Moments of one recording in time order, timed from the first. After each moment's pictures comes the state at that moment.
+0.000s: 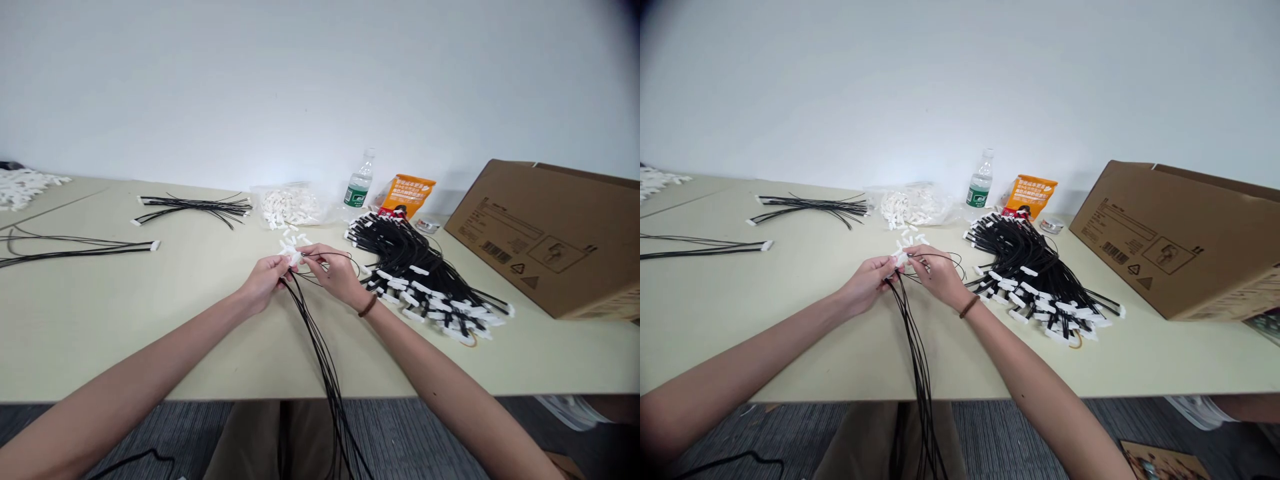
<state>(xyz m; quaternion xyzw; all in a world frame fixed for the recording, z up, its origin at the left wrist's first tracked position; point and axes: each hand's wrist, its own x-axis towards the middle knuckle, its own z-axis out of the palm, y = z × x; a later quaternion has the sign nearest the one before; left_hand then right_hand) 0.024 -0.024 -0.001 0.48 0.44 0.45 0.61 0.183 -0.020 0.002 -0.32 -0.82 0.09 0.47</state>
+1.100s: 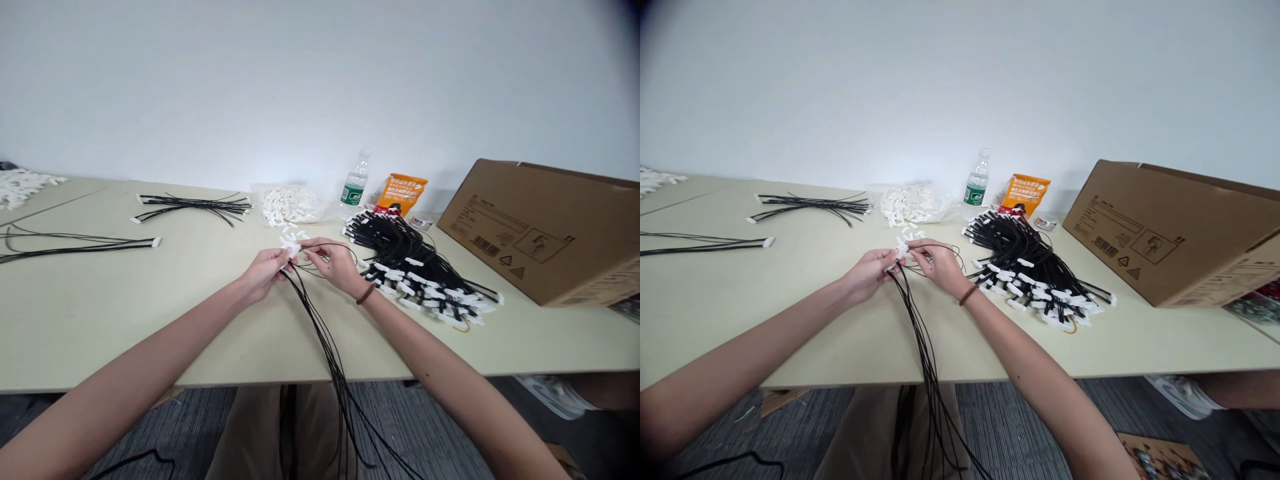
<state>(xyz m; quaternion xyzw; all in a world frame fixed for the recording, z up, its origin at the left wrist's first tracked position) 0.018 -0.019 -0.001 0.49 0.41 0.44 0.63 0.182 -0.016 -0.001 -0.34 -0.81 0.11 0.47</state>
